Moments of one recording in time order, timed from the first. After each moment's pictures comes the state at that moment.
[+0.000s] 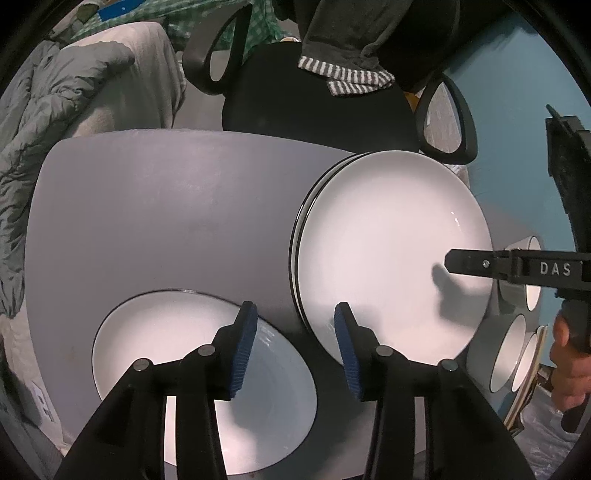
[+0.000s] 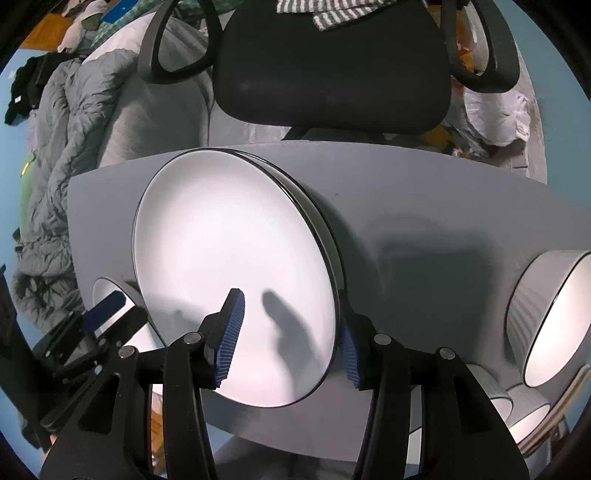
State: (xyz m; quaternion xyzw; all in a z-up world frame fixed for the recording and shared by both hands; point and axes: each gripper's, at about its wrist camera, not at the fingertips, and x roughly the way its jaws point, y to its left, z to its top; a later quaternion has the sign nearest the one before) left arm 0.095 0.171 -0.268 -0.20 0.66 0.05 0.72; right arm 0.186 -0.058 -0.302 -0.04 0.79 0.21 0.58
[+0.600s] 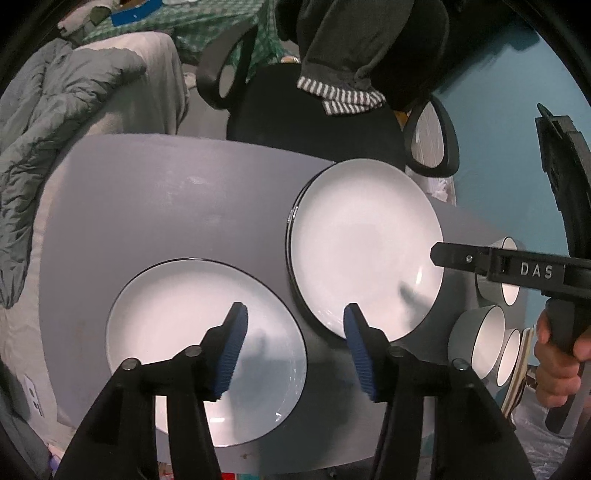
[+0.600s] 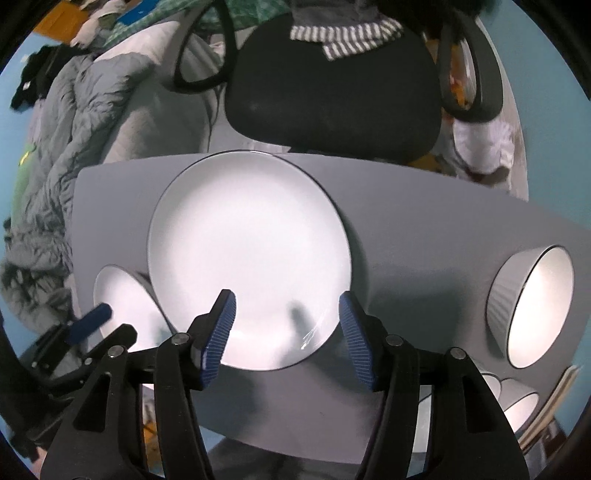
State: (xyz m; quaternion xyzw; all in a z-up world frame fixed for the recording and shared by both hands) left arm 0.062 0.169 -0.230 -0.22 0.63 0.06 0.74; right arm 0.163 -0.046 -0.262 -0.08 0.74 0.22 0.63
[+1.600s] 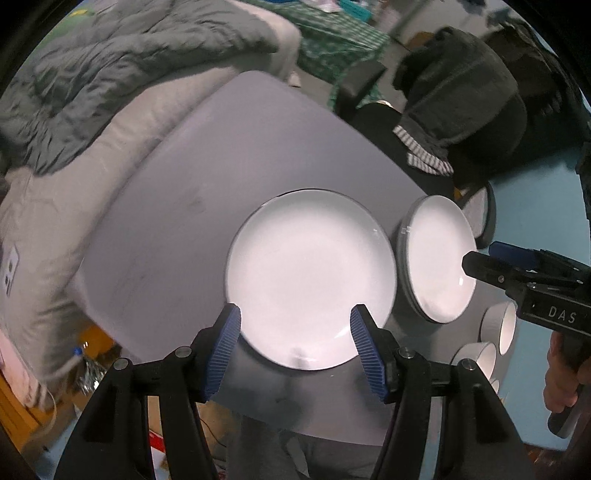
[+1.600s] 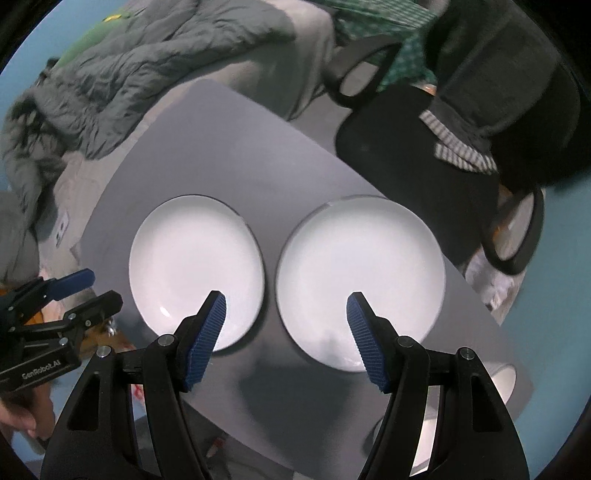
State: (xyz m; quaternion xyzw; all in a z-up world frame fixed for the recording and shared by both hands) left arm -0.080 0.231 -0.220 -0.37 0.56 0.22 0.71; right arm 0.068 0.071 -0.214 -0.31 0.62 0.39 0.60
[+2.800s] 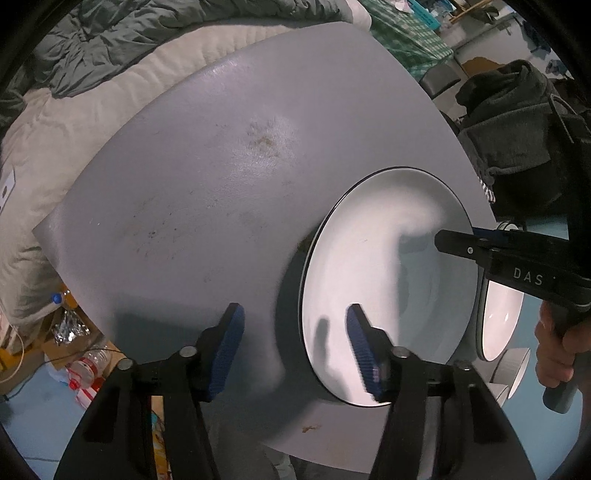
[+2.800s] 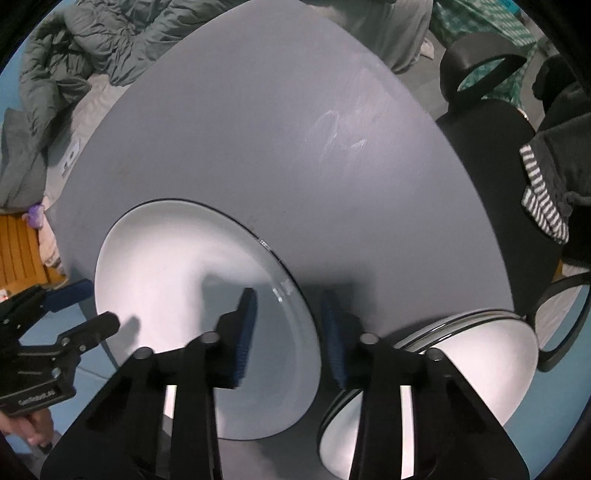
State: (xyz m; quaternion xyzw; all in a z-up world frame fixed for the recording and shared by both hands) left arm -0.104 0.254 -0.301 -0.44 0.56 0.26 0.65; right arm 0.048 0.144 -0.323 -0.38 0.64 0.46 0.49
